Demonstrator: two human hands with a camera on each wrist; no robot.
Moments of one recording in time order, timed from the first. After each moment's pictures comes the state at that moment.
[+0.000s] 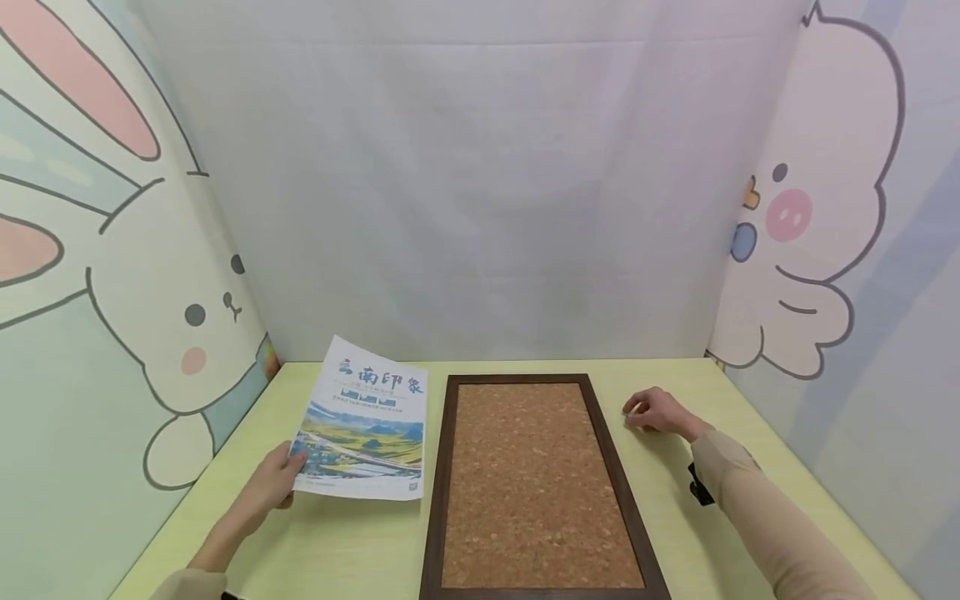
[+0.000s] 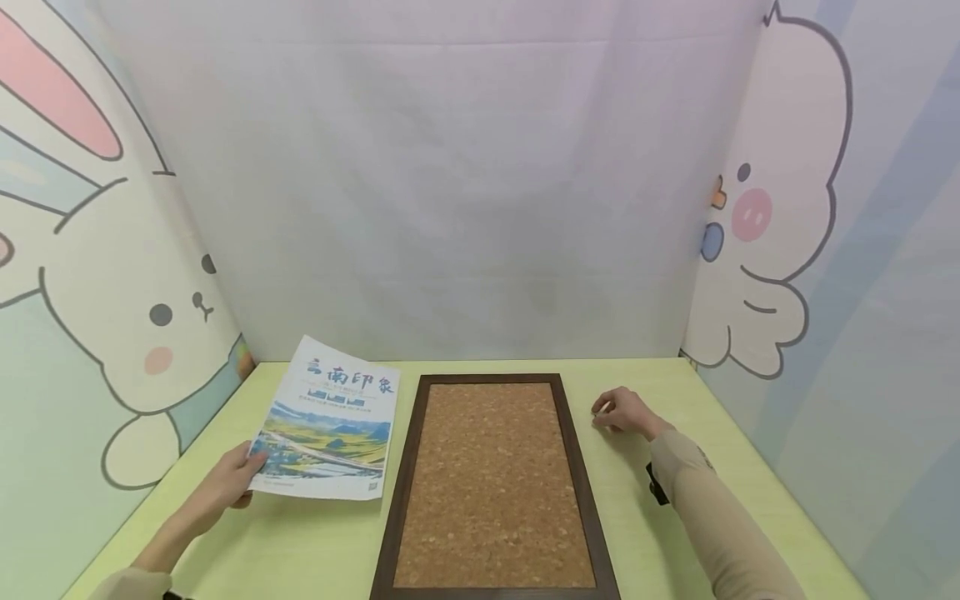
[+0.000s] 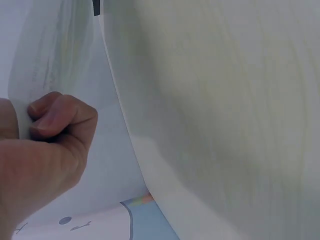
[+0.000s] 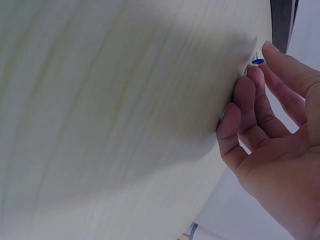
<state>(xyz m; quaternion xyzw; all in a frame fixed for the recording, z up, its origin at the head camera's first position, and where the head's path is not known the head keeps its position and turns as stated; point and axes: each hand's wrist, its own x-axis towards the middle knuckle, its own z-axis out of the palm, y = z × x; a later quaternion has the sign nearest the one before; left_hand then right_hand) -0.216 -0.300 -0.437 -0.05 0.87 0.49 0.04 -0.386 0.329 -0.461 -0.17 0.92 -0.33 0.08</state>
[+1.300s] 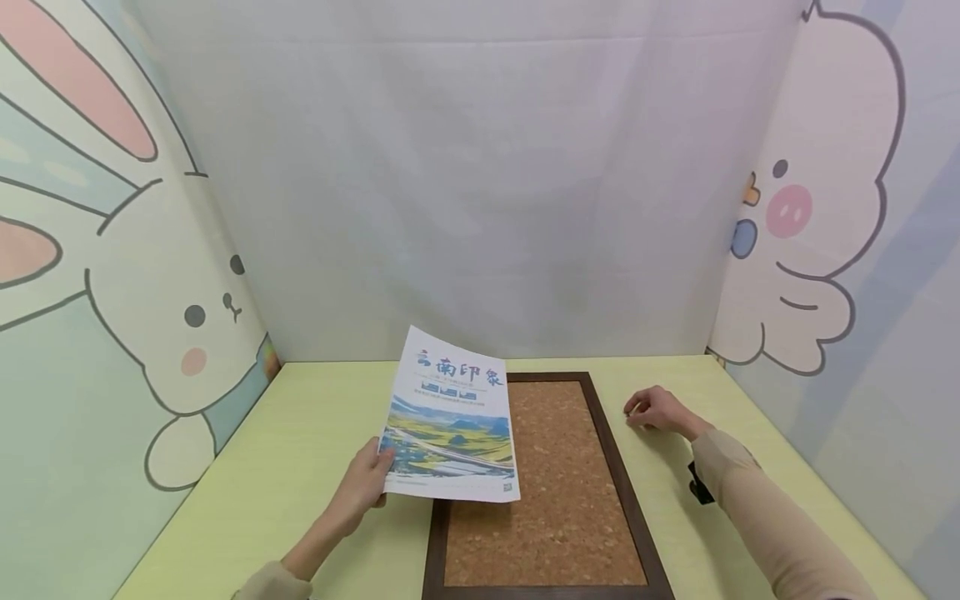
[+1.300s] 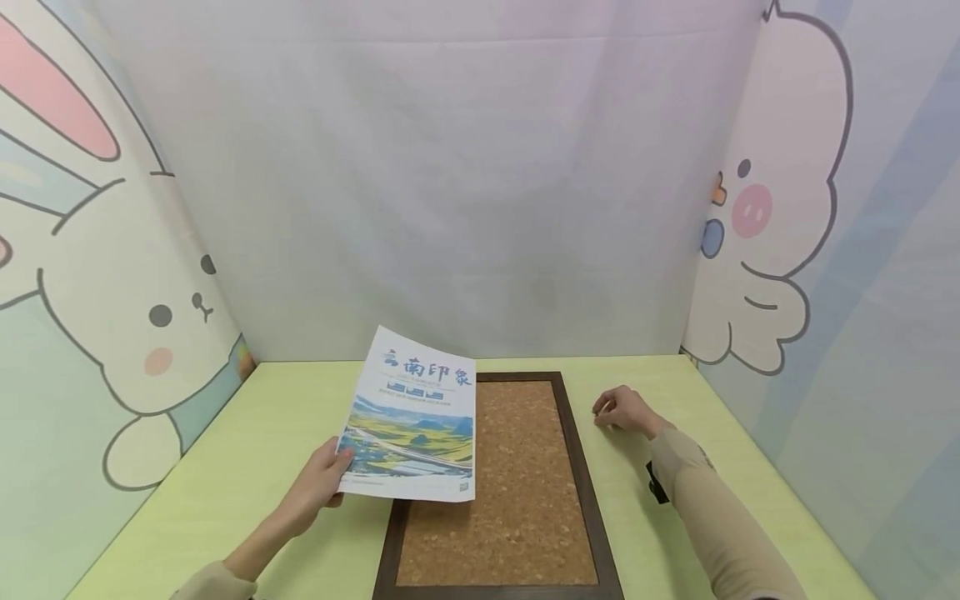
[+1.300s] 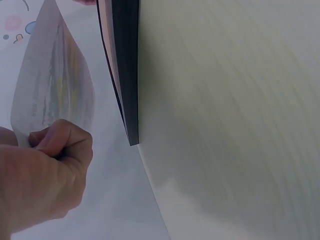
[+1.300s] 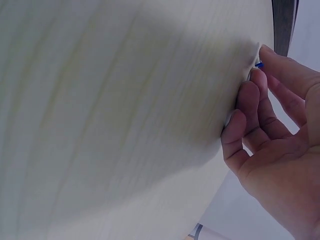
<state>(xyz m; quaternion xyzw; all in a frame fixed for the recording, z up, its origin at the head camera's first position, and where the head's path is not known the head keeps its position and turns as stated) -0.217 -0.172 -0.434 -0.04 0.81 0.59 0.01 -0.387 0.330 -0.465 -0.17 0.92 -0.34 0.07</state>
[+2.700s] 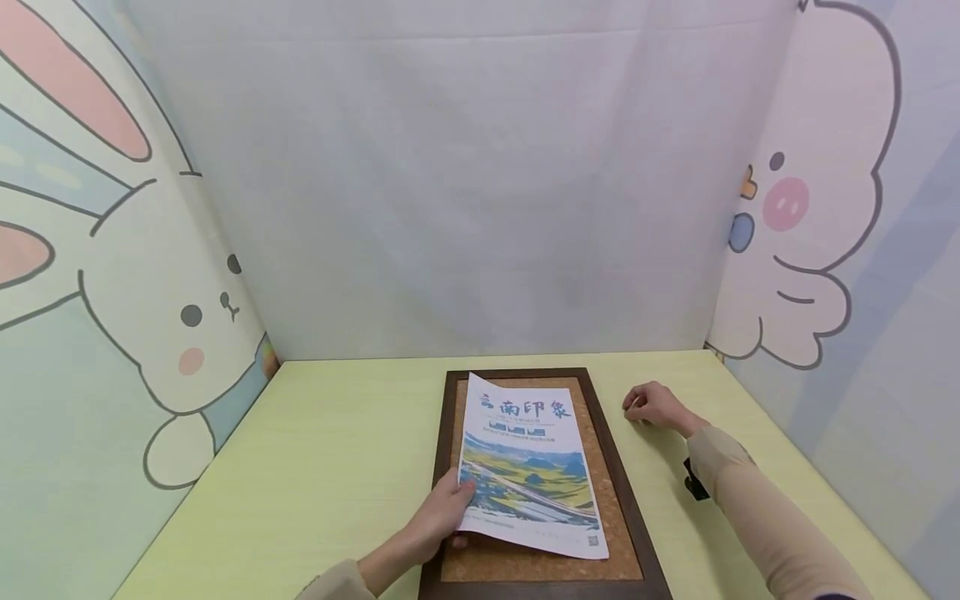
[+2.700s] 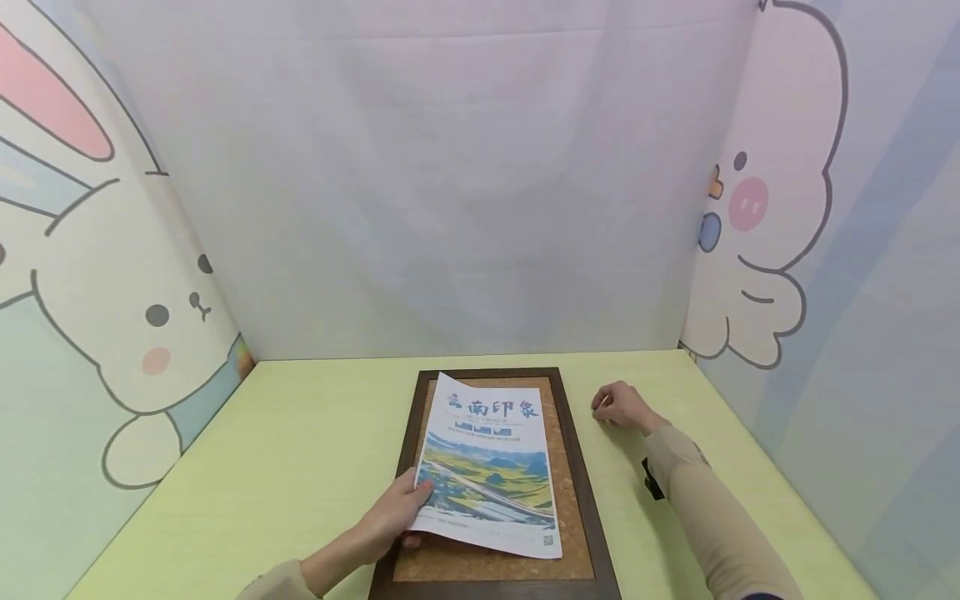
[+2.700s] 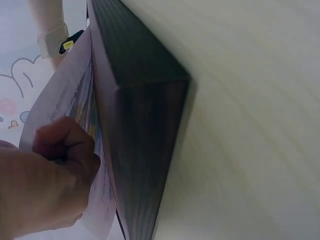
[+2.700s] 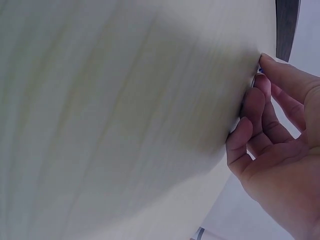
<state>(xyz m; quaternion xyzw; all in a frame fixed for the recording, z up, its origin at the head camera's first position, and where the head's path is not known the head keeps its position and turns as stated) -0.194 -0.074 -0.453 0.04 0.74 0.65 0.15 -0.387 0.329 -0.466 -0.17 0.93 -0.34 0.04</state>
